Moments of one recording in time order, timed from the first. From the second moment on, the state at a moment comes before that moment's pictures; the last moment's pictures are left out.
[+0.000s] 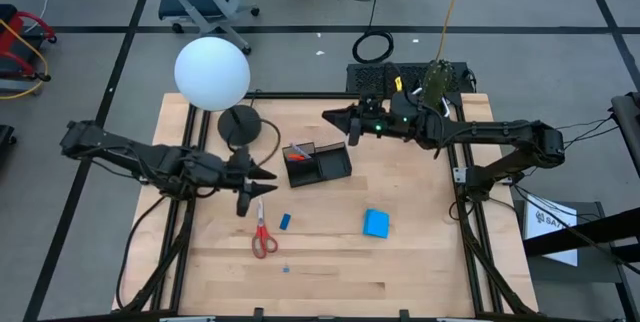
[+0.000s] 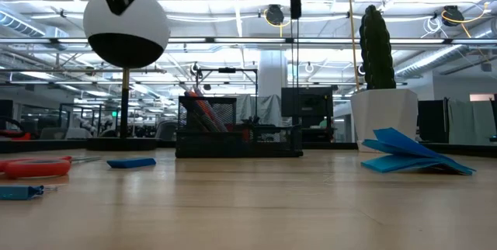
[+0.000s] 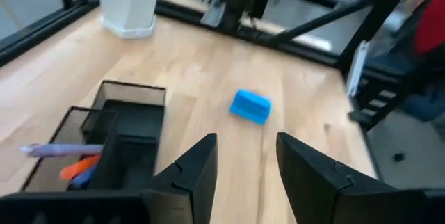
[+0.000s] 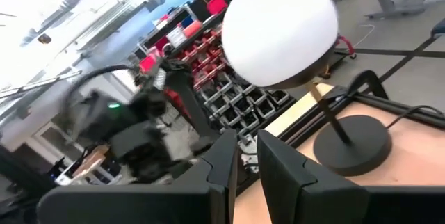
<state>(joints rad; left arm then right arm) -0.27 0.91 0.75 -0.25 -0.27 -0.40 -0.21 1.38 1.05 0.34 -0.02 0.67</state>
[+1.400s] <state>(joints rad) -0.28 1.46 0.95 -0.51 -0.03 -1.42 -0.47 1.22 1.05 -0.32 -0.27 0.28</state>
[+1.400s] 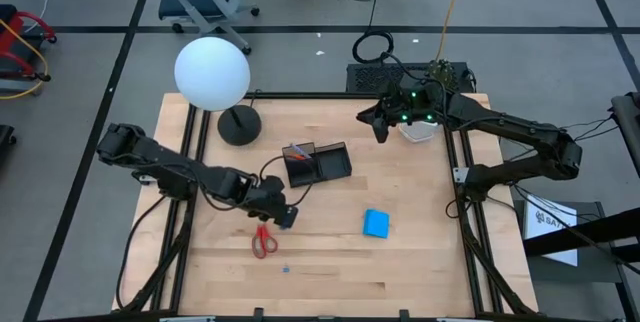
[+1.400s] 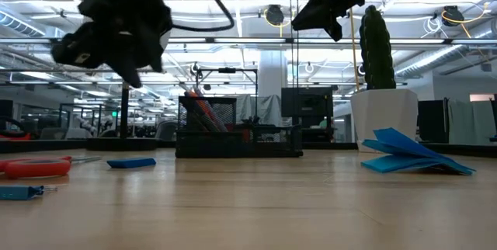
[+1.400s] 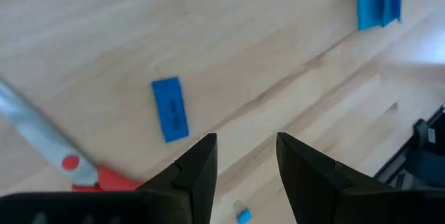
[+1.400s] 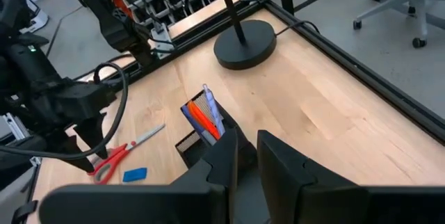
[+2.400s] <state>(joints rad) -0.27 1.45 0.96 -0.41 -0.04 -1.27 -0.46 1.22 0.45 0.42 -0.26 0.26</state>
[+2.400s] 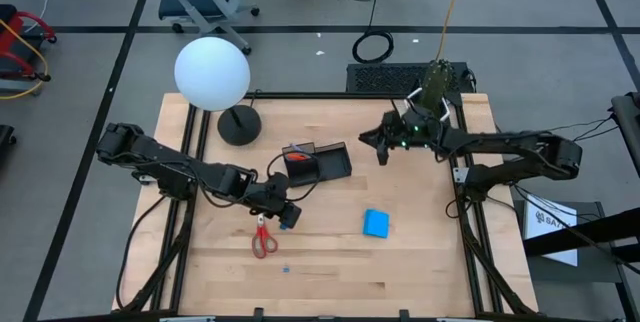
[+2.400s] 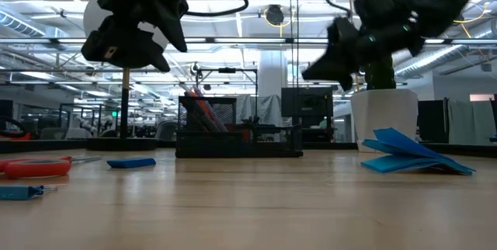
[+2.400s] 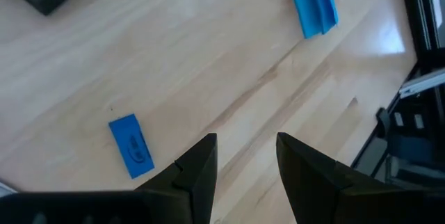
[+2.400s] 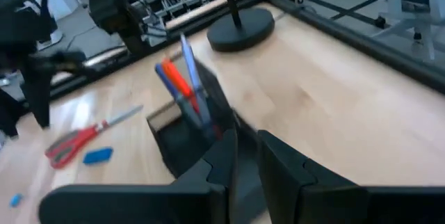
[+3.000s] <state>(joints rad) -0.32 1.65 1.16 -0.87 -0.05 -1.37 -0.46 1.21 0.02 0.36 -0.25 0.24</state>
